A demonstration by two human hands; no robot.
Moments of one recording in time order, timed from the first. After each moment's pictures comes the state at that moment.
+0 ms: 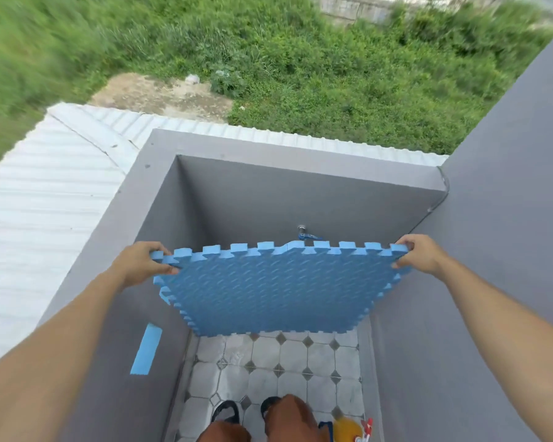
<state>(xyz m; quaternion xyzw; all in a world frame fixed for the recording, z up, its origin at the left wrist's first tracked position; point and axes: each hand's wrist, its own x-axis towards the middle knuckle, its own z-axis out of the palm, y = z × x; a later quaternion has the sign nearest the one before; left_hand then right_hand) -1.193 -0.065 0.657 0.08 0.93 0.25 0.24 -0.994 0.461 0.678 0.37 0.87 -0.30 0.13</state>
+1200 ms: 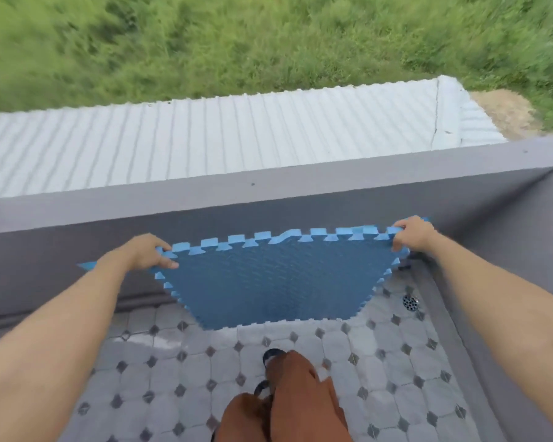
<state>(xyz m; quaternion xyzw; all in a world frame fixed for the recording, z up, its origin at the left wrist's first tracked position) -0.537 -0.203 0.699 -0.51 0.76 0.32 0.22 -0.982 0.100 0.696 -0.28 0.90 -0.03 0.33</state>
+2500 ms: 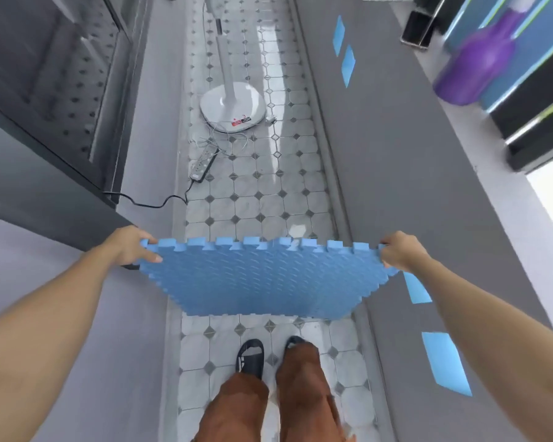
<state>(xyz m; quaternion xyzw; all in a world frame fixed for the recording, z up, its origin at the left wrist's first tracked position) 0.003 0.084 0.594 -0.91 0.09 0.38 -0.09 -0.296 -0.343 0.562 -0.82 0.45 0.24 0.25</state>
